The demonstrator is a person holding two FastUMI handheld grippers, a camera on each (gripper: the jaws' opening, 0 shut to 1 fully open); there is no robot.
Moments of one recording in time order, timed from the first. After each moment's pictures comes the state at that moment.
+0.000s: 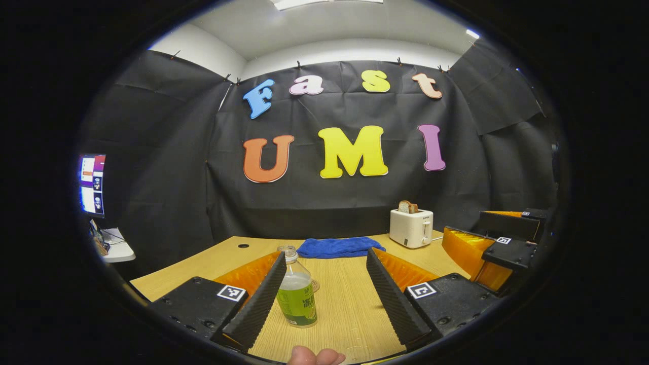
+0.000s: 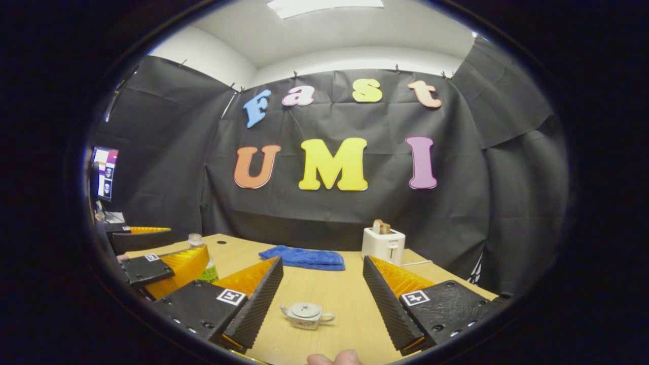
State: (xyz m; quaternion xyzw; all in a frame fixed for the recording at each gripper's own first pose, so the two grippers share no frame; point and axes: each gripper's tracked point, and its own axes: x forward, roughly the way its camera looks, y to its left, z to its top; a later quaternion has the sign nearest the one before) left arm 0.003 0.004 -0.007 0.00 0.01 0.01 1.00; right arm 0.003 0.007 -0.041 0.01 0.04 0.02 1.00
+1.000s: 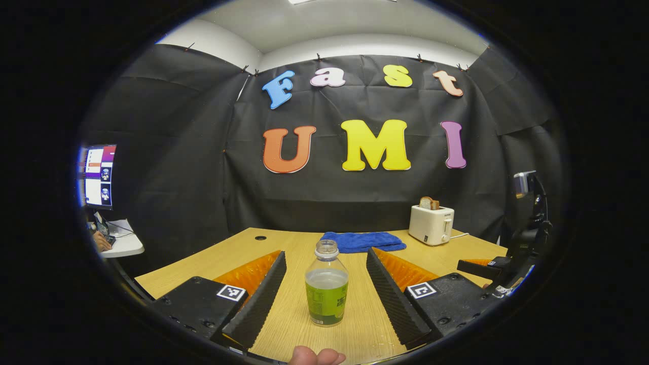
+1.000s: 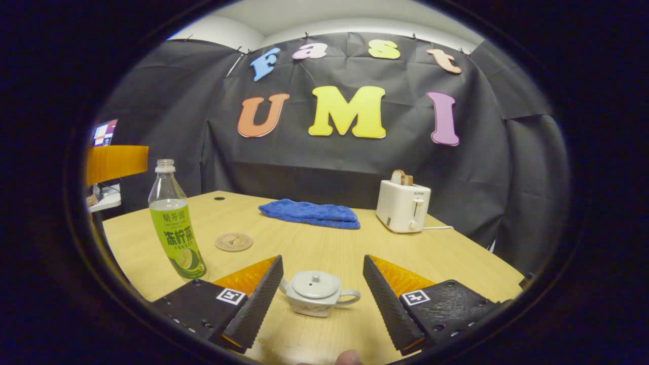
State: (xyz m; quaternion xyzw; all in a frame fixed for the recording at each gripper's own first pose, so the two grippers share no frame) left arm 0.011 0.059 -0.020 -0.02 0.03 0.06 1.00; right arm 0.069 0.041 -0.173 -0.01 0.17 0.03 0.99
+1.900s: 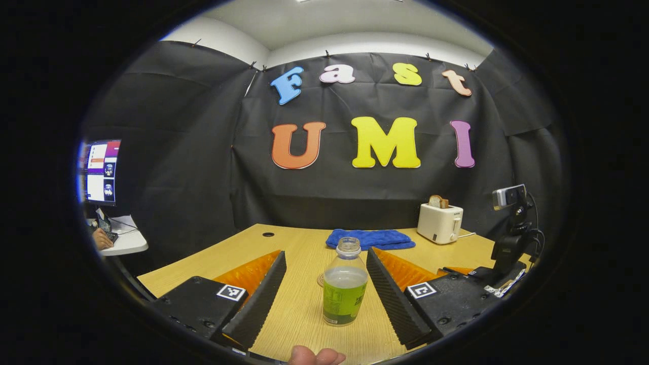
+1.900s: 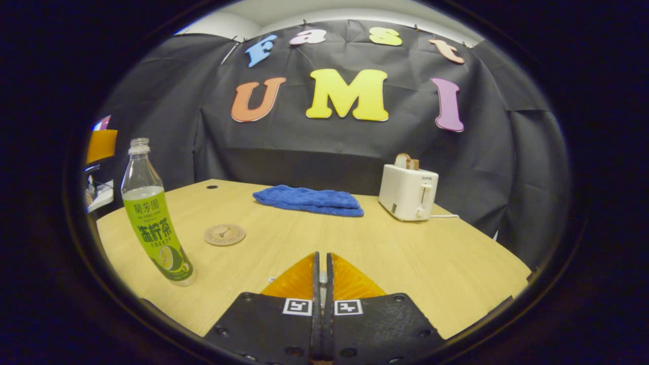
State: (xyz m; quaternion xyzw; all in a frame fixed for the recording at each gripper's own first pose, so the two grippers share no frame) left arm 0.012 0.077 -0.027 -0.03 0.04 0.07 1.00; right arm 0.092 0.050 -0.196 -0.02 0.20 0.03 0.98
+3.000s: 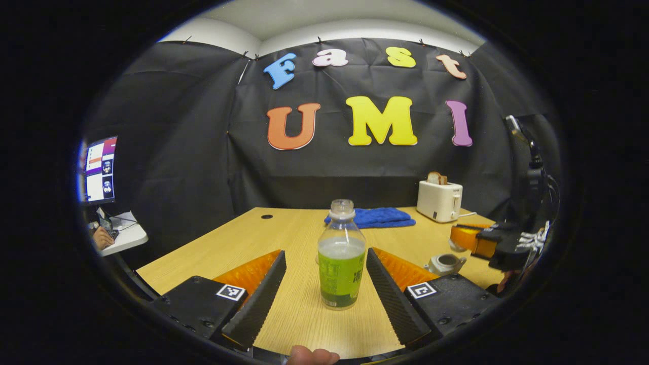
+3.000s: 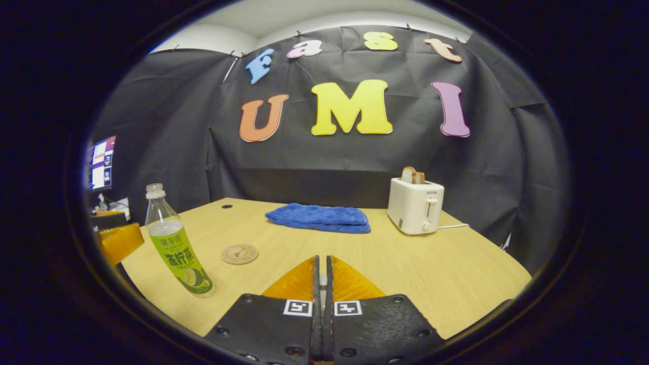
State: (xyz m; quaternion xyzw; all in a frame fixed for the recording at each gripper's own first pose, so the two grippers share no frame) left arm -0.003 0.068 -0.081 0.00 0.10 0.06 0.99; right arm 0.091 0.033 -0.146 0.02 0.17 0.07 0.98
